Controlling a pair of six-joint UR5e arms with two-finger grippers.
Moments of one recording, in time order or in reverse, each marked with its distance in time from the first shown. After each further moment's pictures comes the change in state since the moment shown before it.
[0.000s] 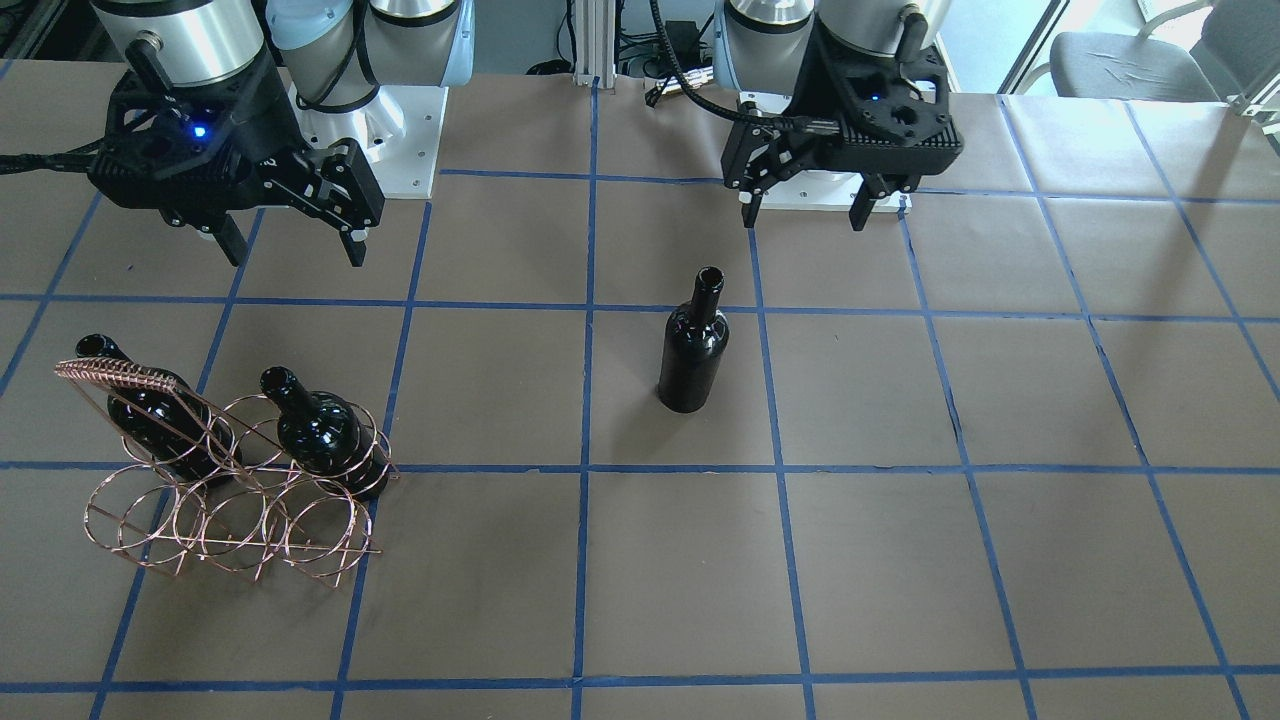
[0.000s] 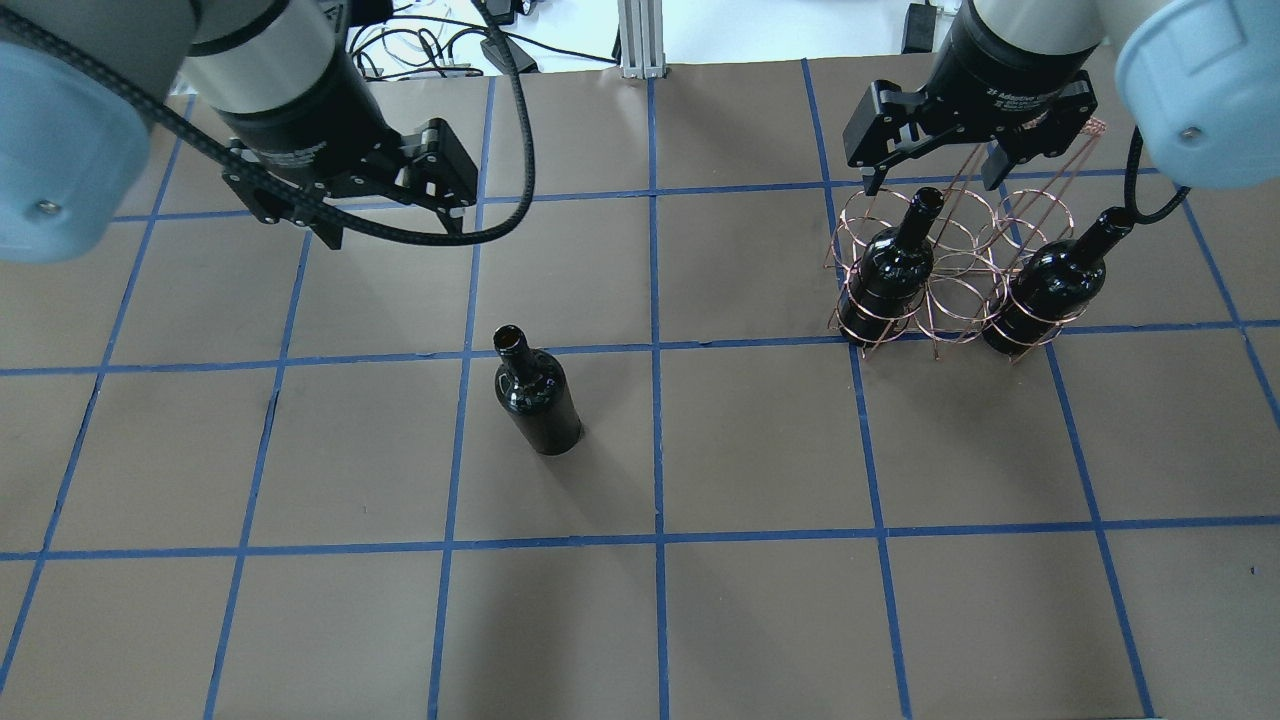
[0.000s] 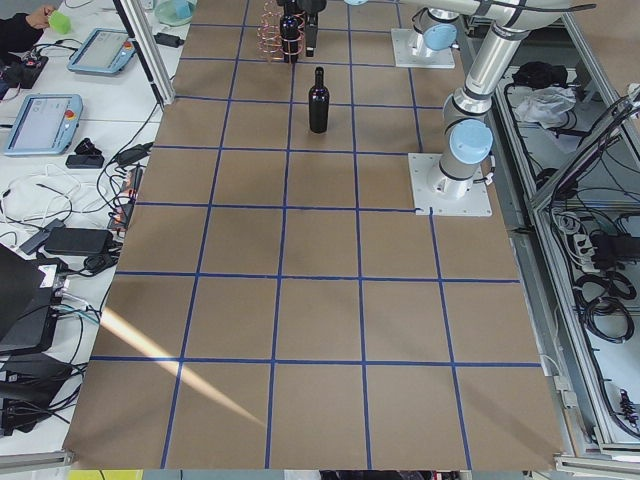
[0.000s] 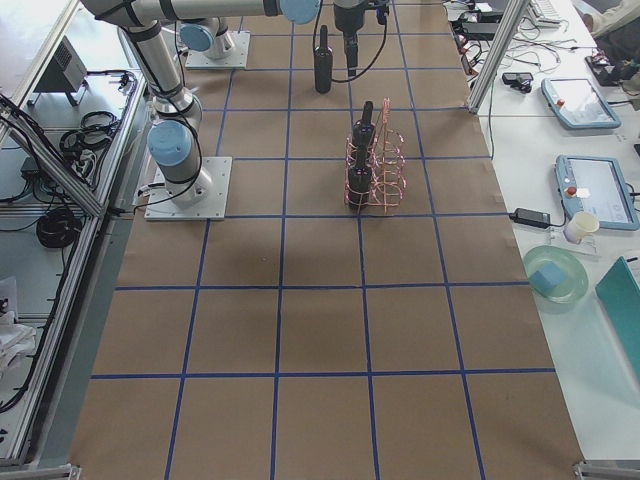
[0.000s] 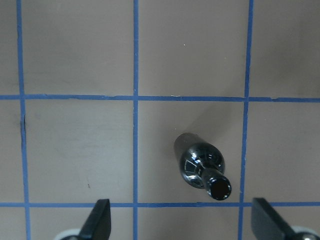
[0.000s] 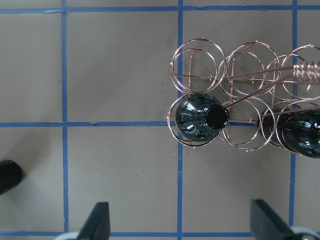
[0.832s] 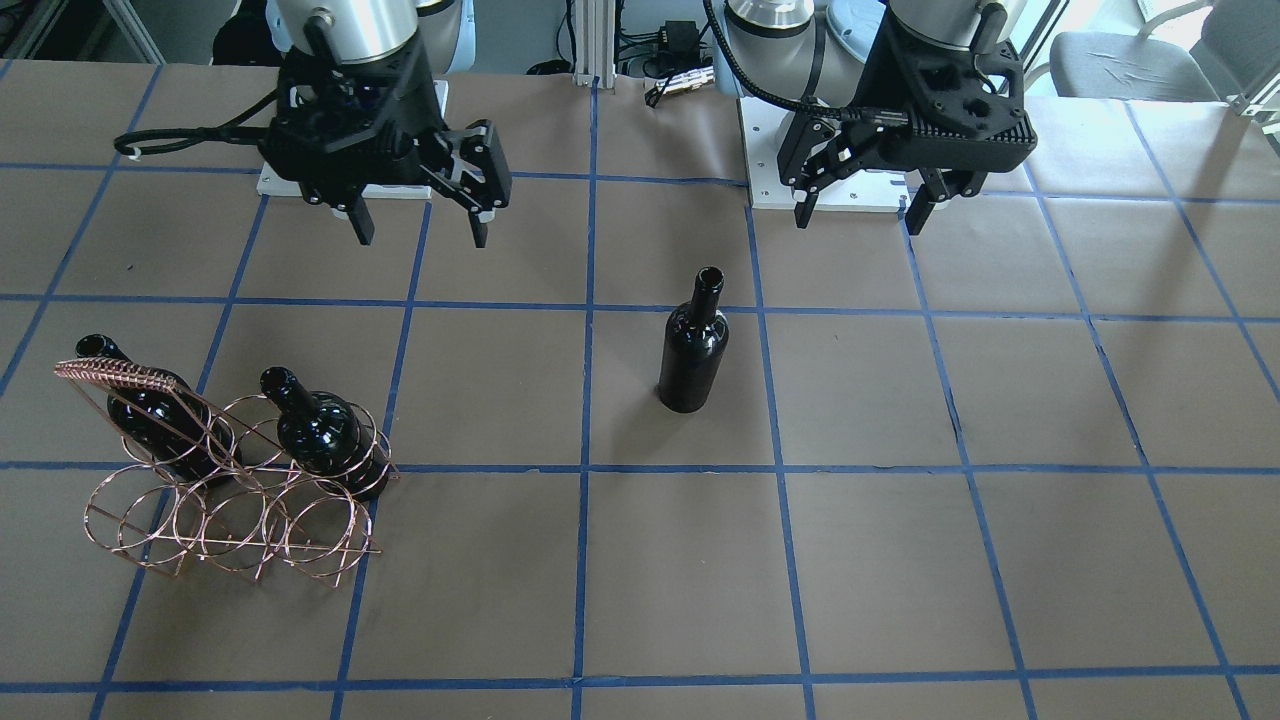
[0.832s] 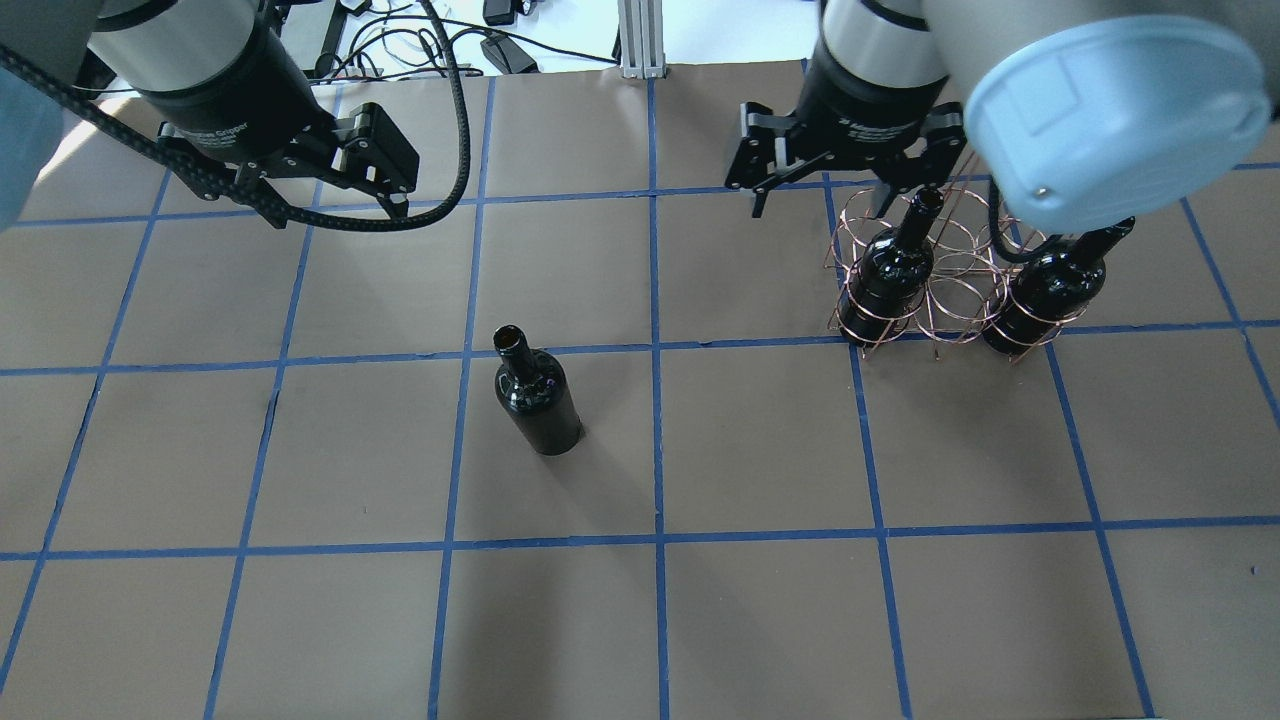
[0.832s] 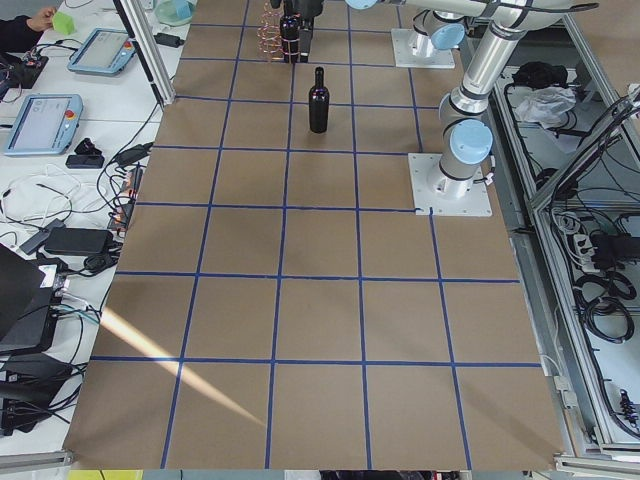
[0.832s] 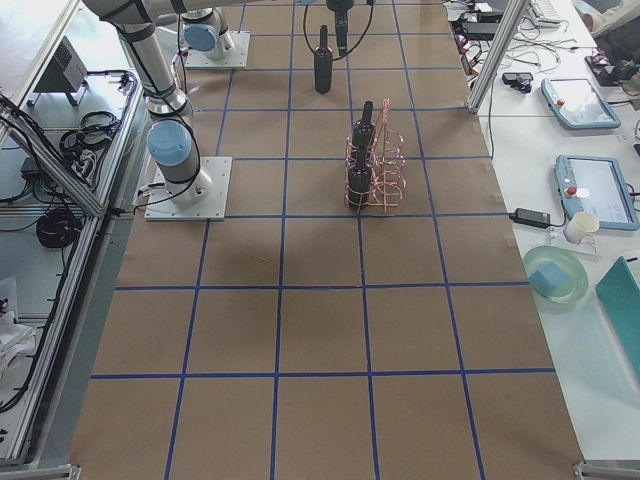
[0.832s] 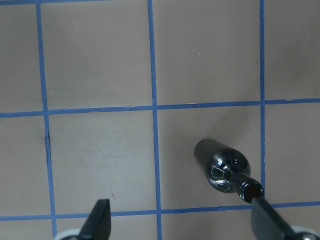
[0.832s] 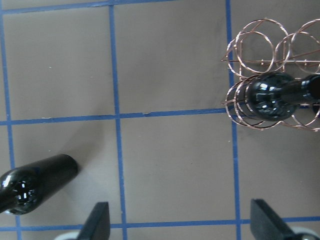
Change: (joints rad) left arm 0.041 0.012 0.003 -0.004 0.009 0.069; right arm 0.226 0.052 -0.053 -0.004 0.002 0.285
